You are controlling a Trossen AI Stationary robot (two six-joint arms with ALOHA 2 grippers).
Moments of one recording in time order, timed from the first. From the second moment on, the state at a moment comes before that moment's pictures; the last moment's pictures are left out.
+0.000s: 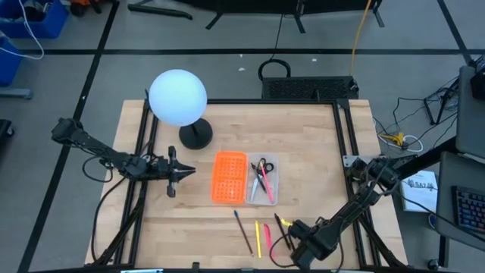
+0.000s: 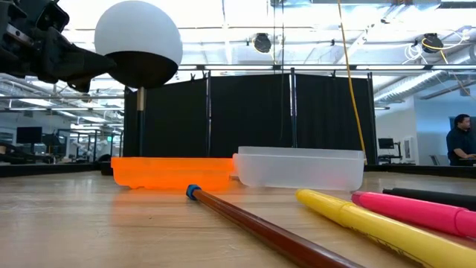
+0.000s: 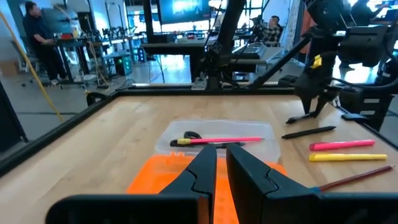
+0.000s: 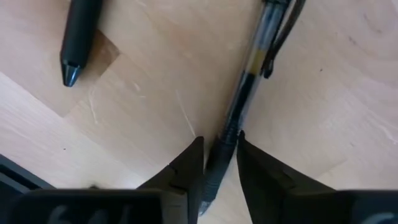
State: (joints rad) left arm -0.45 0.52 0.01 0.49 -0.50 0.00; right arm 0.85 2.03 1.15 -0.92 -0.12 1.55
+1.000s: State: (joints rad) left arm -0.45 0.52 0.01 0.56 -0.50 0.05; right arm 0.57 1.64 1.14 -0.65 0.43 1.32
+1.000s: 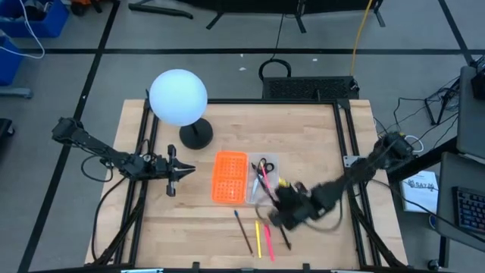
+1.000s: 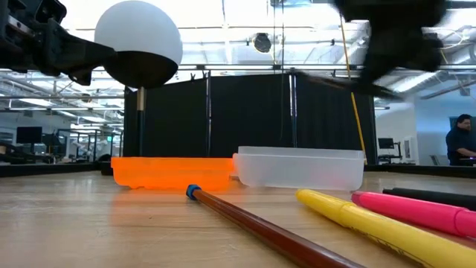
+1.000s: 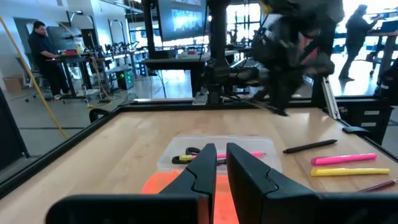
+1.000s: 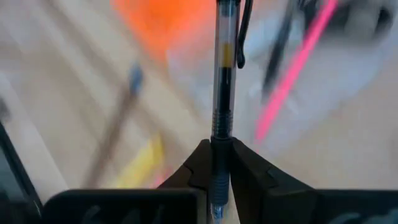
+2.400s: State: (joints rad) left arm -0.45 0.52 0.01 0.52 -0.50 0.03; right arm 0.14 1.76 0.95 -0.20 0.08 1.23
